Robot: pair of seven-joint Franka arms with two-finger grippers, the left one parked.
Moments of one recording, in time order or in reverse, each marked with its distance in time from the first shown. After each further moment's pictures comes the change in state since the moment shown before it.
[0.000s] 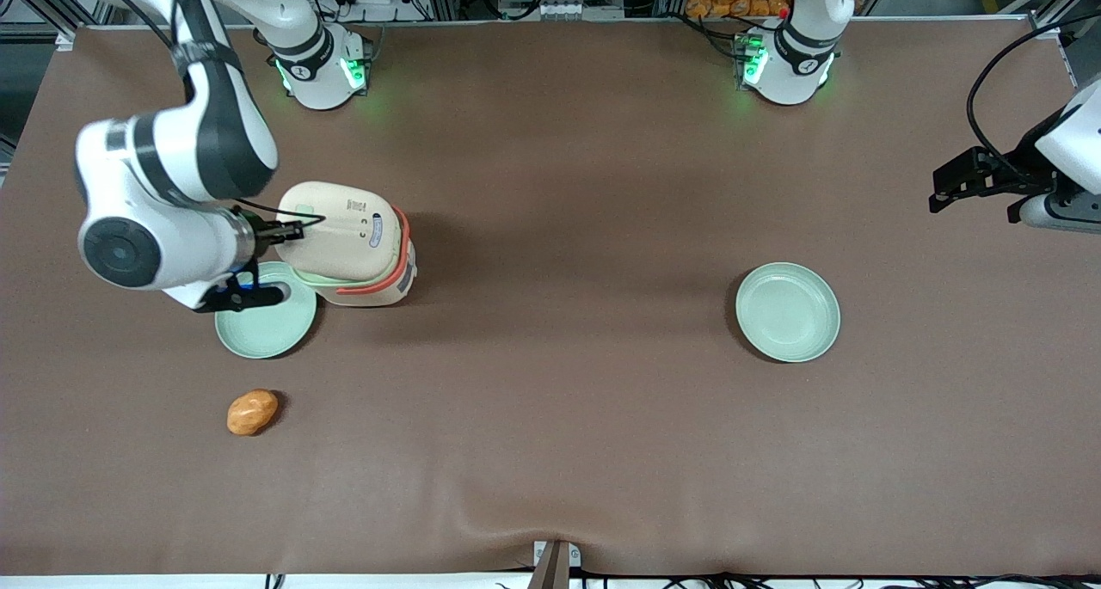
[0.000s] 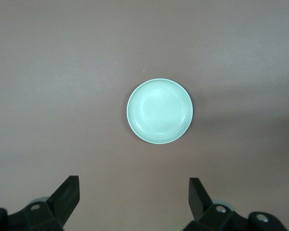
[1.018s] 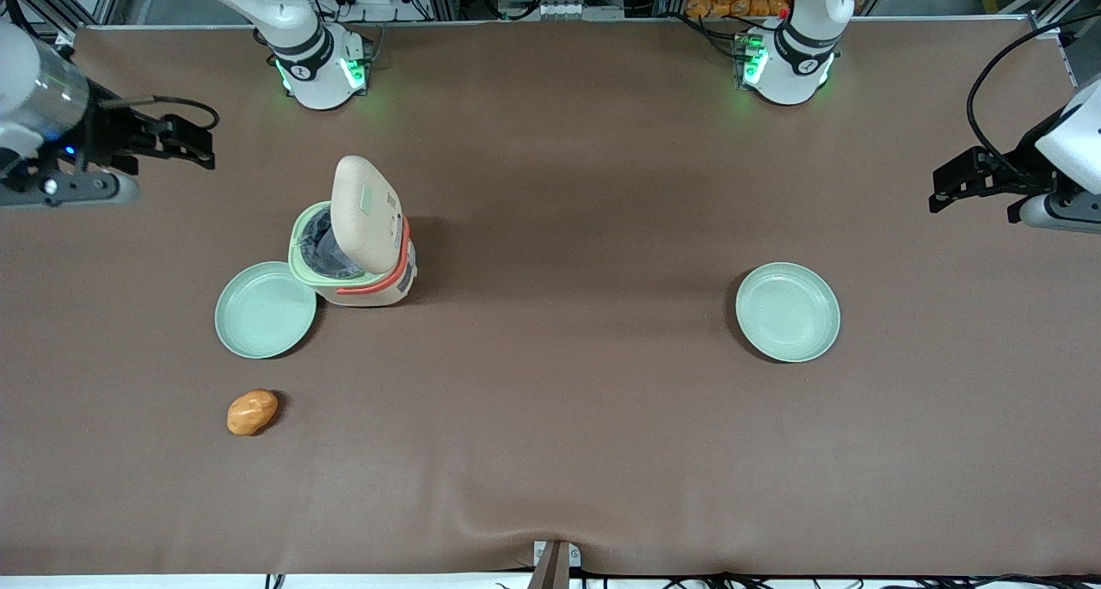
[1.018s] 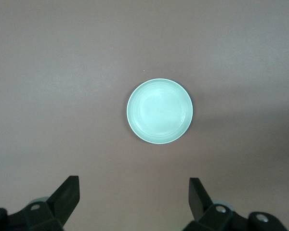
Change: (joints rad) arm -0.044 -0.245 -0.011 0.165 -0.015 -0.109 0.000
